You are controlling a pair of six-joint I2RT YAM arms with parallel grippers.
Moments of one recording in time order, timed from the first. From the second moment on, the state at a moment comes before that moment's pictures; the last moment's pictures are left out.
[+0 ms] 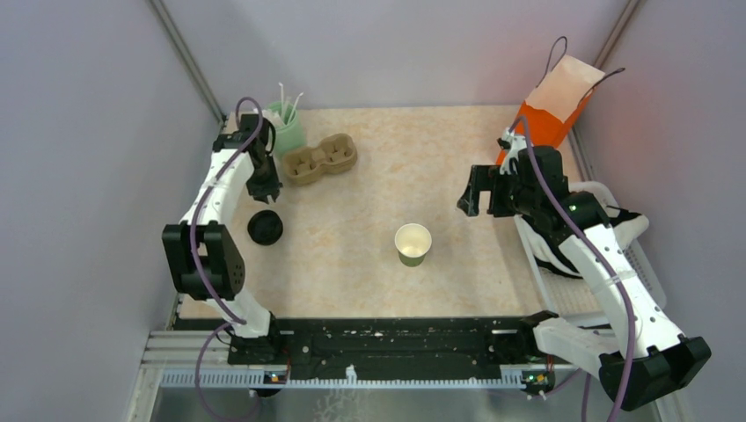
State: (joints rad) left arm -0.01 1.65 1.49 -1.04 -0.15 -0.30; right arm 0.35 1.04 1.15 -0.80 -0.12 0.29
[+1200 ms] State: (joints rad) left arm 0.02 1.84 1.42 -0.96 -0.09 -0.24; right arm 0.35 1.05 1.14 -0.79 -0.13 0.30
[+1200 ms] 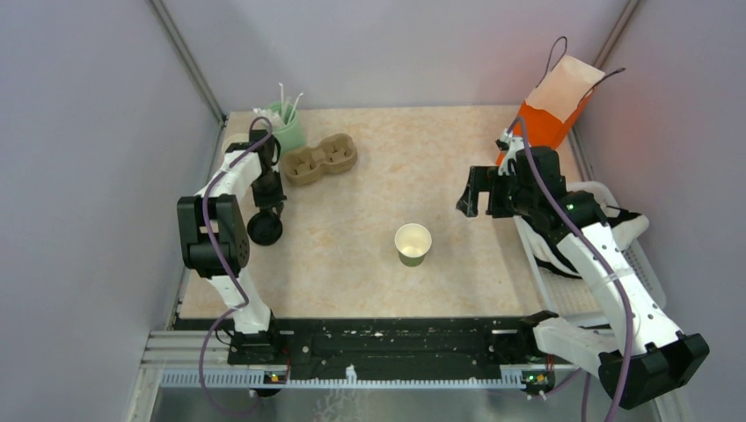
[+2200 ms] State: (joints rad) left arm 0.02 1.85 1.40 -0.95 -0.08 -0.24; right arm 0.35 1.05 1.14 -0.79 -0.13 0.30
